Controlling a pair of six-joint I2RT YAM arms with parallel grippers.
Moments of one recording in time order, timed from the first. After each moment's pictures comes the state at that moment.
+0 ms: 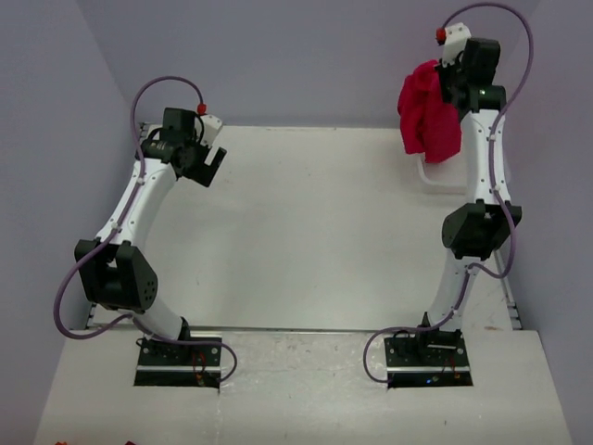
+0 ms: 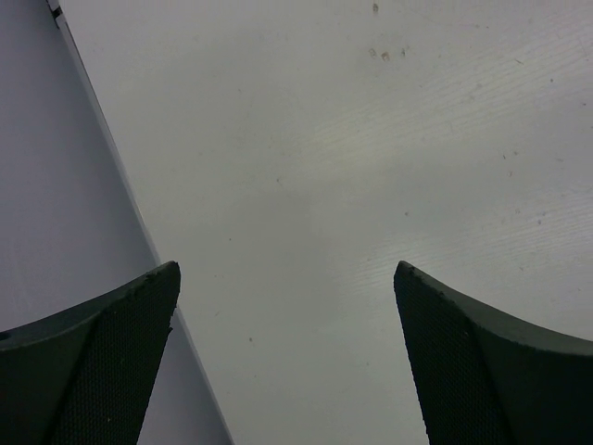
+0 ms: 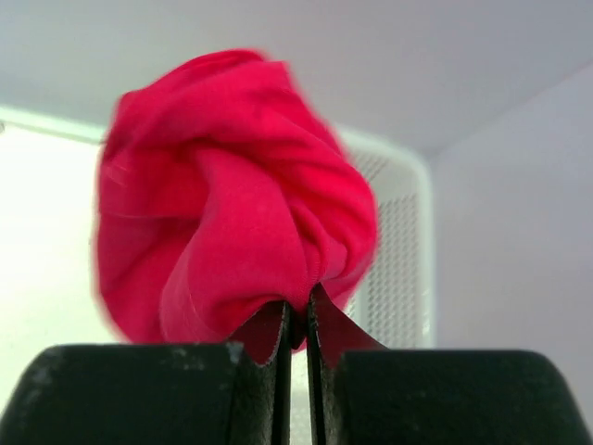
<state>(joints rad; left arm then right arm) -0.12 1.62 1.55 -0.79 -0.13 0.38 -0.10 2.11 2.39 -0.73 0.02 -0.38</state>
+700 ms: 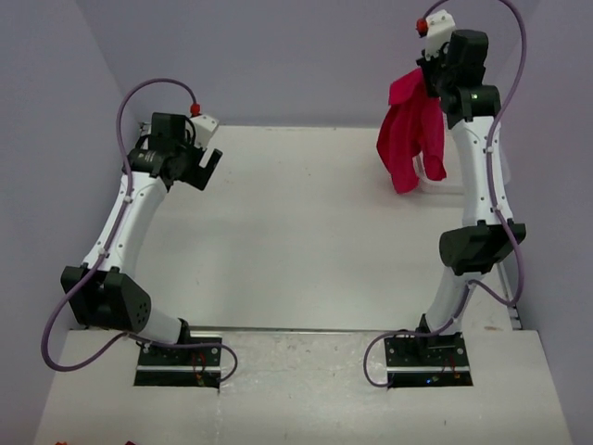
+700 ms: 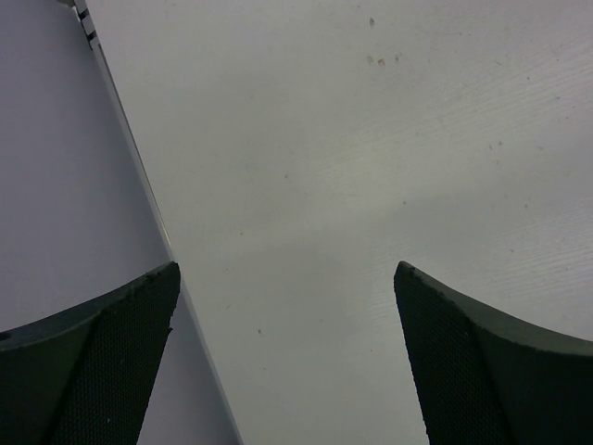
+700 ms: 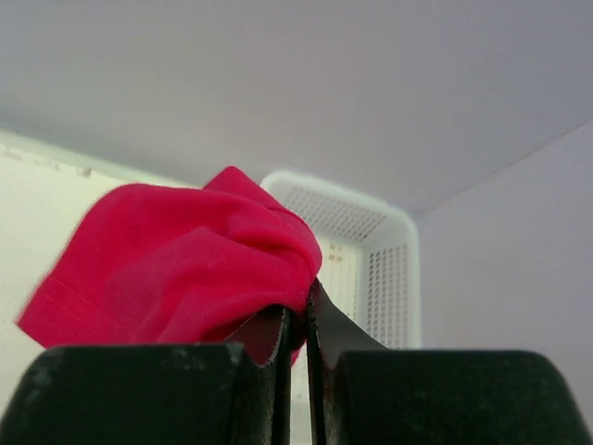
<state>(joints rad) -0.12 1.48 1.49 -0.79 -0.10 0.40 0.05 1.92 2.32 -0.75 0.09 -0.39</state>
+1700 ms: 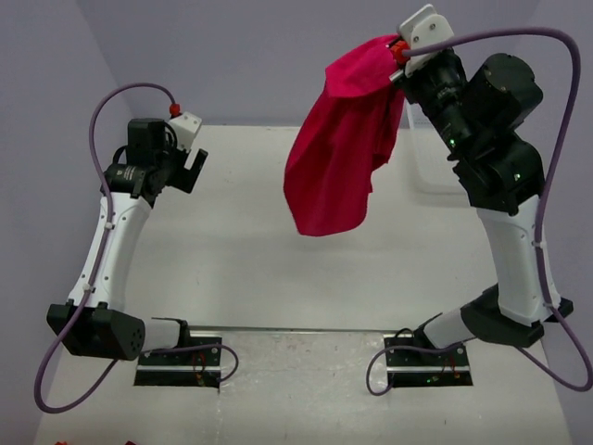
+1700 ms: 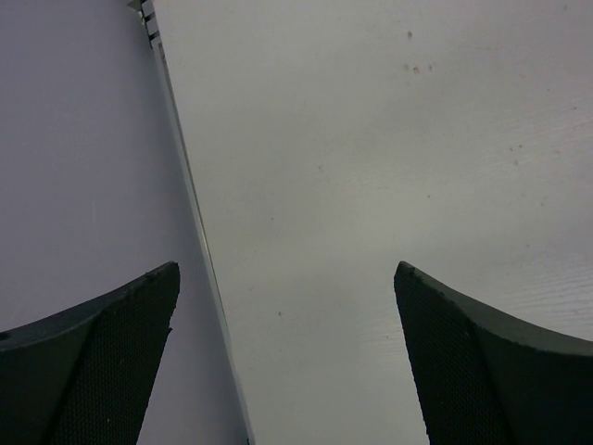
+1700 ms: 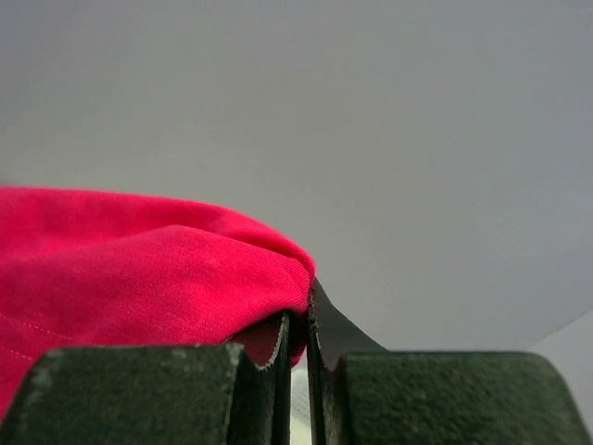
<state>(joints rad) -0.09 1.32 1.44 -0.79 -0.10 0.40 0.54 1.52 2.34 -0.60 0.15 -0.64</state>
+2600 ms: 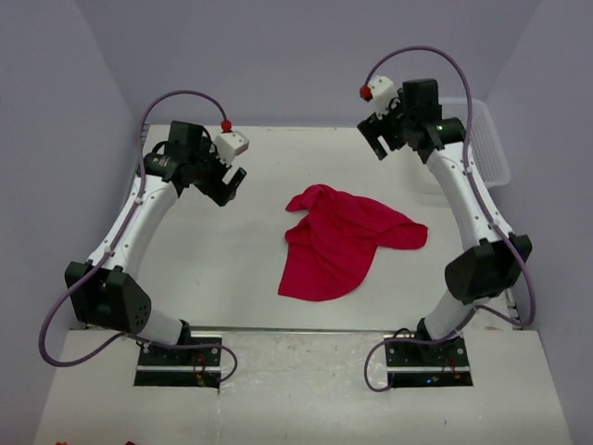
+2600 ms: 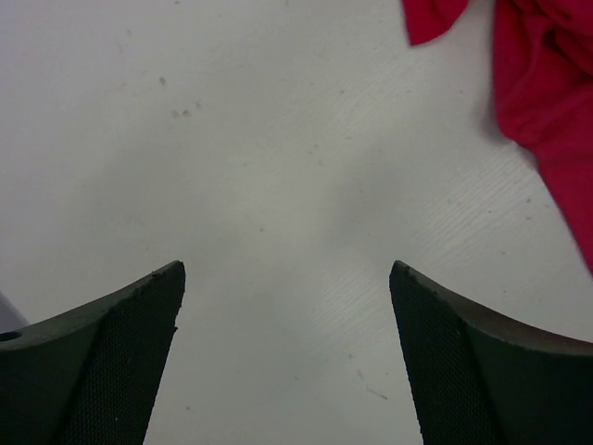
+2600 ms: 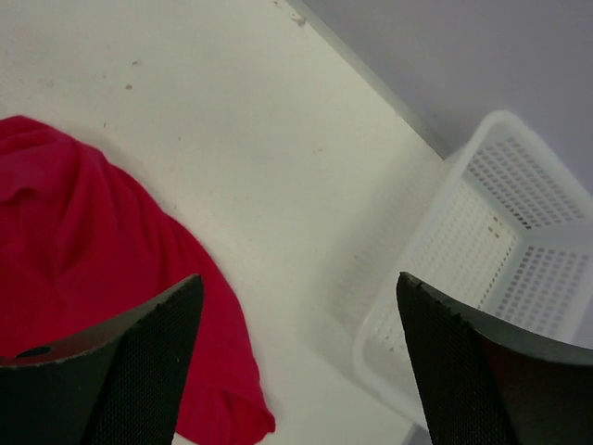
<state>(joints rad) -0.19 1.47 1.44 -0.83 0.22 0.48 0.24 1.76 1.89 -0.77 -0.07 -0.51</state>
